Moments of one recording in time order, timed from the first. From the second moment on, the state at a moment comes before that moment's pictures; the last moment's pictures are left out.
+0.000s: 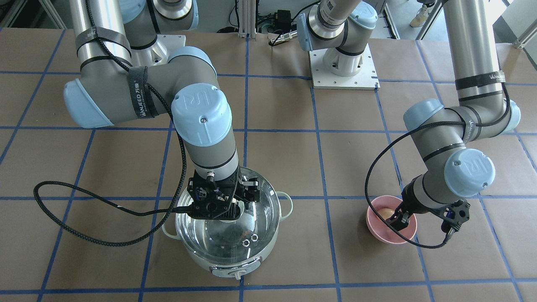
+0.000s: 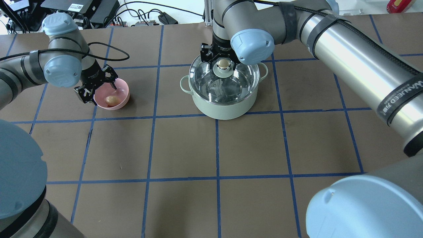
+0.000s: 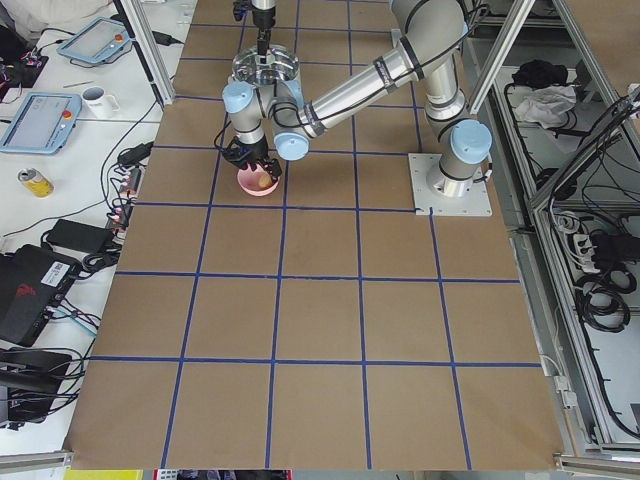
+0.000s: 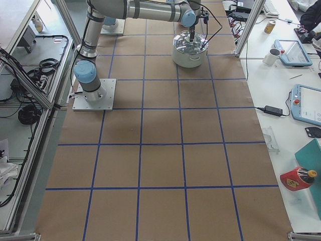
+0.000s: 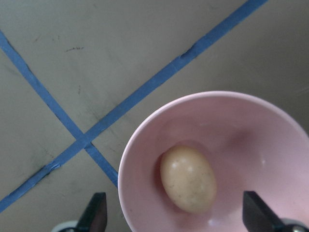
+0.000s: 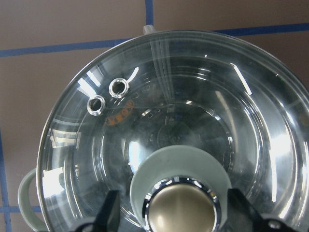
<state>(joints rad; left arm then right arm) -1.33 -2.05 -1.64 -1.12 1.65 -0.69 1.86 -1.08 1.34 -1.95 -1.52 0.35</state>
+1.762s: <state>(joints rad) -1.34 -2.11 -1.64 -1.07 1.61 -0.76 1.74 -1.26 1.35 -1.77 -1.52 0.08</state>
